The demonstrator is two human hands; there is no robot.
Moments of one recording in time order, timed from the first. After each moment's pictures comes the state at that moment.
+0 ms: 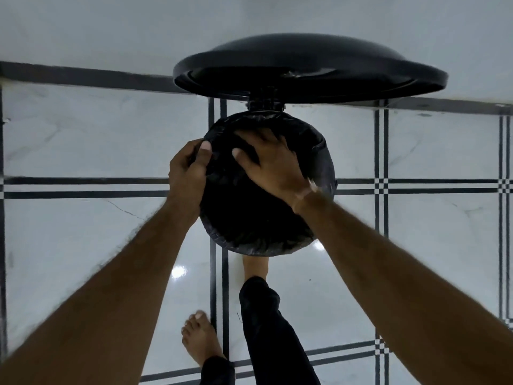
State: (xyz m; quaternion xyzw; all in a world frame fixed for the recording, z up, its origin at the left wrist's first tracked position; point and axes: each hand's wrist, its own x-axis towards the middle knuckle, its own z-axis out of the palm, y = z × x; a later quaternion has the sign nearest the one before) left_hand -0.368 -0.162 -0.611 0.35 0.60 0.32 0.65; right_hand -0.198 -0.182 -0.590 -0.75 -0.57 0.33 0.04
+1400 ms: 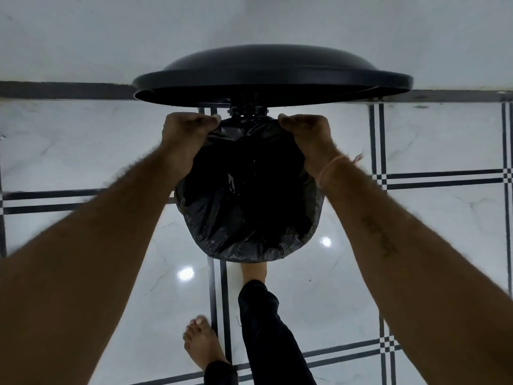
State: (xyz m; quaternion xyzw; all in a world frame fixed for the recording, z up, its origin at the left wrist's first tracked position) left_hand -0.321 -0.082 -0.599 0.44 0.66 0.16 0.58; right_hand -0.111 -0.157 -0.589 -0.81 -0.16 0.45 0.35
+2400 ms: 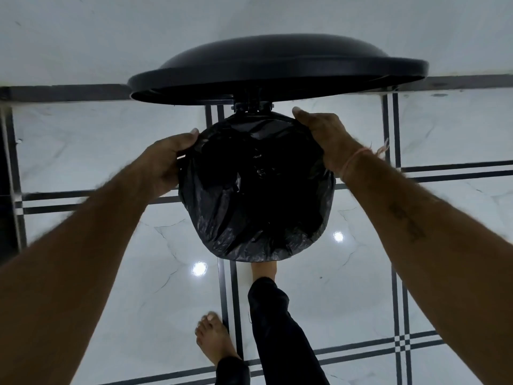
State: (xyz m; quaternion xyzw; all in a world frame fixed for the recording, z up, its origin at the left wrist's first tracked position) left_hand -0.381 -0.090 -0.606 0.27 0.59 0.07 0.76; right_hand -0.086 -0.158 -0.599 -0.78 -0.12 0.53 0.31
